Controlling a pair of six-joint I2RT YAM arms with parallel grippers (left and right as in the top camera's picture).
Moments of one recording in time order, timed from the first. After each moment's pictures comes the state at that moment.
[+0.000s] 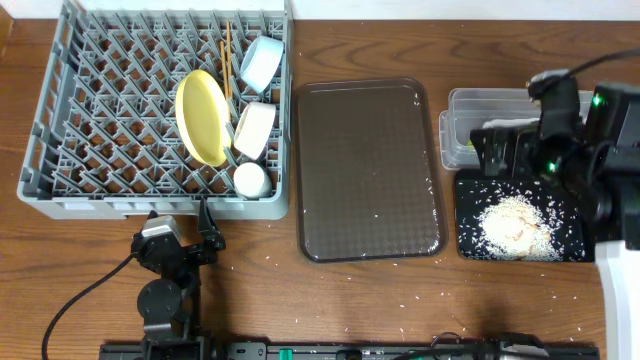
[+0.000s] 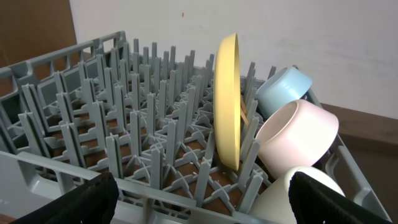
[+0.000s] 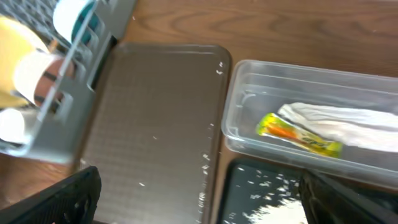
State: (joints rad) left arm 0.07 0.01 0.04 -0.14 -0.09 -0.16; right arm -0.05 1.17 1.35 -0.96 -0.32 -0.07
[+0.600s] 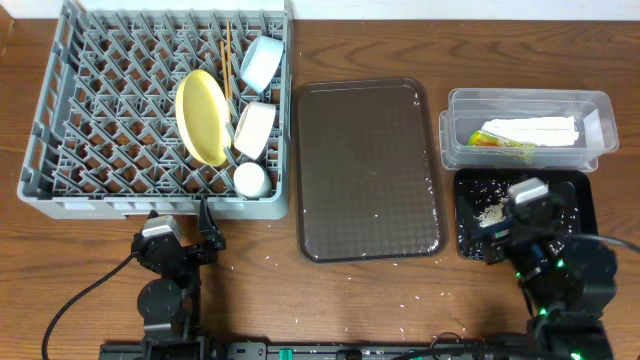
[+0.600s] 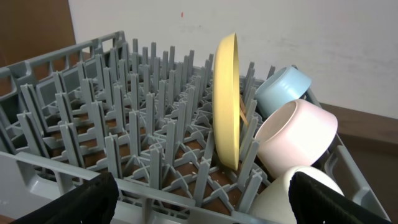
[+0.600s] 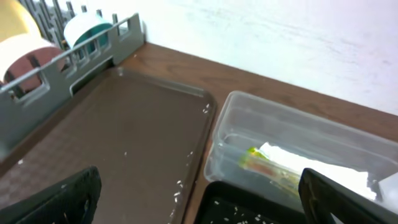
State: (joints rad) left arm 0.07 0.01 0.04 -0.14 -0.09 -0.16; right arm -0.01 0.44 0.52 -0.40 -0.29 -0.19
